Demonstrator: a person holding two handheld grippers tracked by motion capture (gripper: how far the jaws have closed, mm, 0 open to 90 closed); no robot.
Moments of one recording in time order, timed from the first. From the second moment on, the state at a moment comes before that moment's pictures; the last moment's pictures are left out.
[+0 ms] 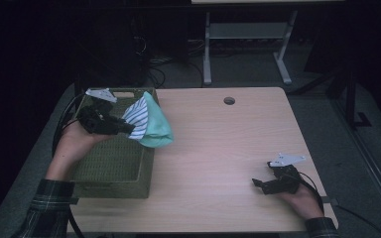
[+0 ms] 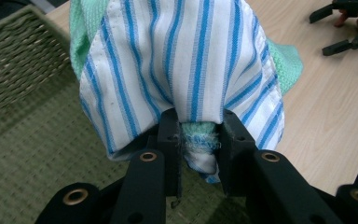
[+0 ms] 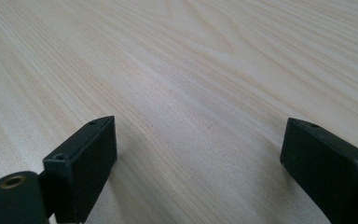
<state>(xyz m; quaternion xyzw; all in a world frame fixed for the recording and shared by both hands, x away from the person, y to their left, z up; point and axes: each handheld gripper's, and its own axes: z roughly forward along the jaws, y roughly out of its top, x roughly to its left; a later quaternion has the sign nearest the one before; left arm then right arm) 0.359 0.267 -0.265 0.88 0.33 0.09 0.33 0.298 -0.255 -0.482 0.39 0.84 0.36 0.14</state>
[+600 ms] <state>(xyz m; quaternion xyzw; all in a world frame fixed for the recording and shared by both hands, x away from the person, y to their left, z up) 0.347 0.311 -0.280 0.86 0.38 0.10 0.32 0.299 -0.255 -0.482 0.39 0.84 0.36 0.14</state>
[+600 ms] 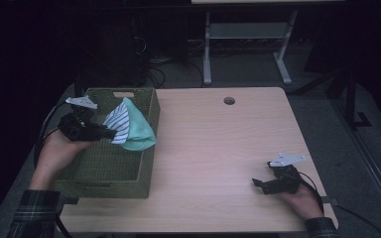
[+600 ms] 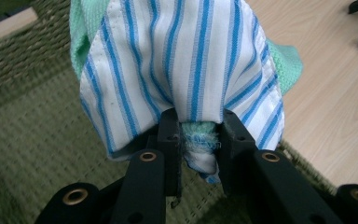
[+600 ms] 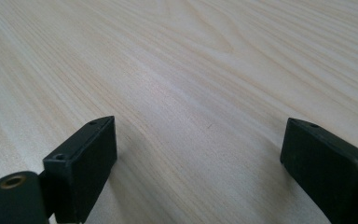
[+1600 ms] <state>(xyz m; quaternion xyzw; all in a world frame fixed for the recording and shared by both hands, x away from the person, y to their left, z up) 0.354 0.358 -0.354 0.84 0.46 0.09 0.29 0.298 -0.255 -0.482 0.39 0.84 0.36 0.14</state>
